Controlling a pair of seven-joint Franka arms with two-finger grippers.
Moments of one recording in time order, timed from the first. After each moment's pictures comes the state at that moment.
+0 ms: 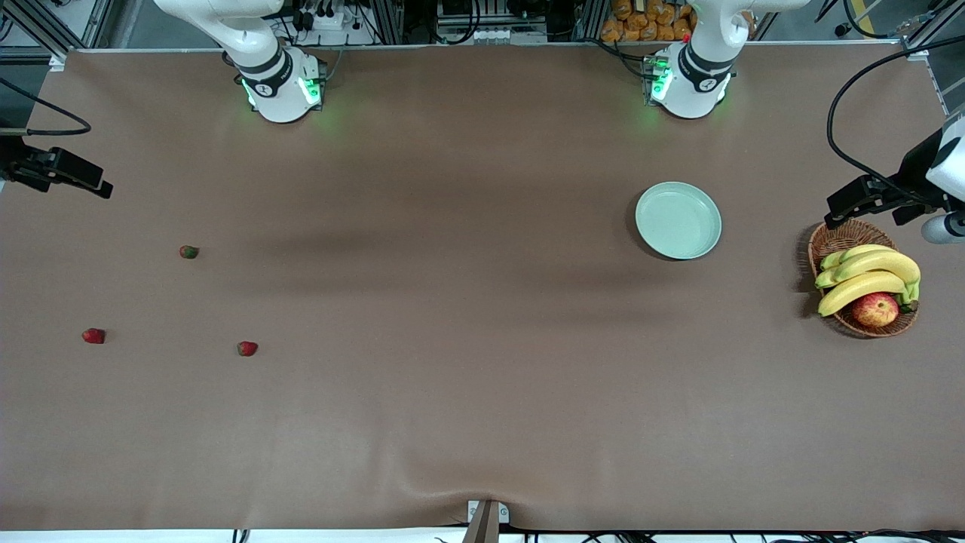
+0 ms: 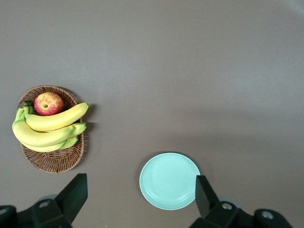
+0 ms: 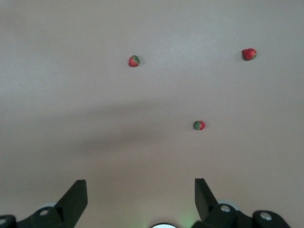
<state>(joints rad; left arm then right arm) -0.06 0.04 0.03 -1.56 0.00 1.63 -0.10 0.01 -0.03 -0.09 -1.59 0.03 1.48 0.05</state>
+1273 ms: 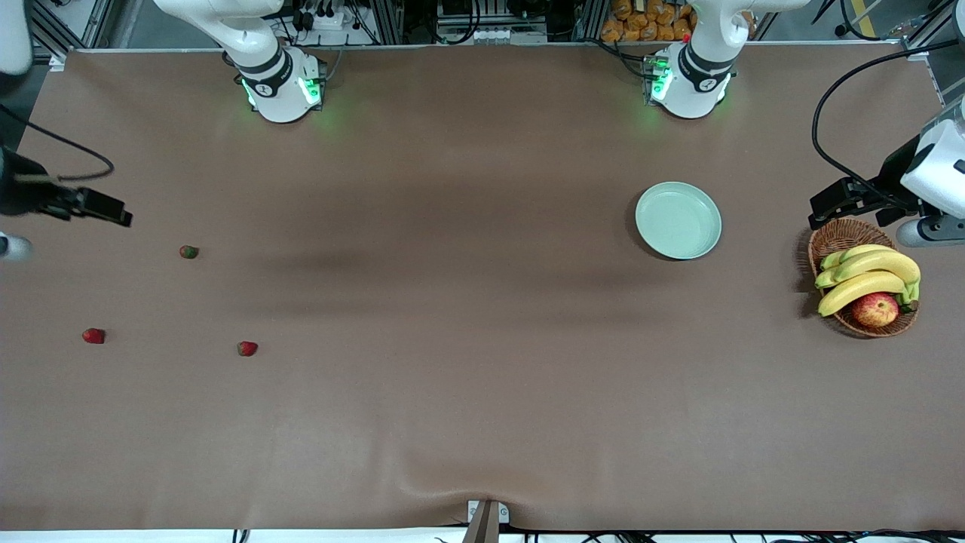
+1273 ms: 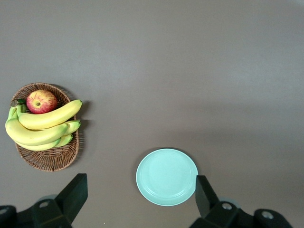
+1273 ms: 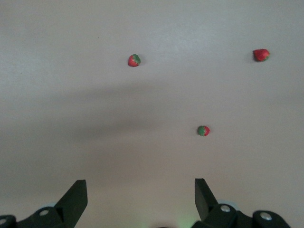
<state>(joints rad) -0.06 0.05 0.00 -1.56 0.00 1.62 -0.11 0.03 0.13 -0.09 -1.53 0.03 1.51 0.05</state>
